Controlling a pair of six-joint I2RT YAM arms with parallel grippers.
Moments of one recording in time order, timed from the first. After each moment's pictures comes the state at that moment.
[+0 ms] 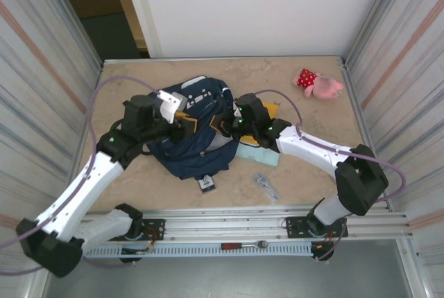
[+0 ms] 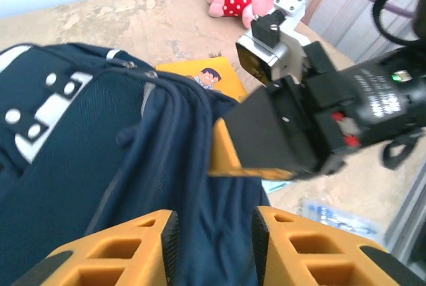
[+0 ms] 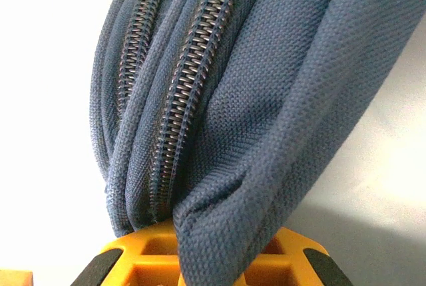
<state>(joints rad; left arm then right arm) -0.53 0.97 1.00 -0.54 0.29 -0.14 0.75 1.51 1.04 -0.04 -0.28 1.31</state>
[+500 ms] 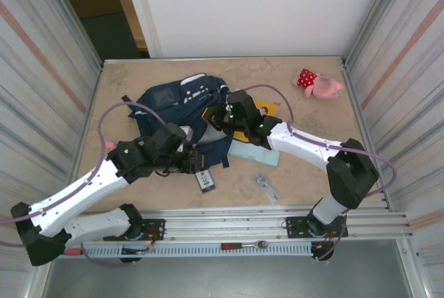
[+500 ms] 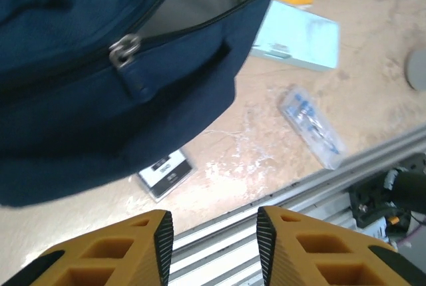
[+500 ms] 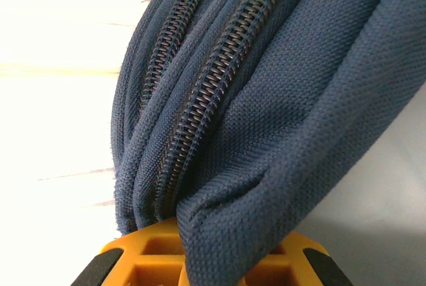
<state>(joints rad) -0.89 1.00 1.01 -0.94 0.02 -0.79 0.79 1.60 1.14 0.02 -0.18 1.30</state>
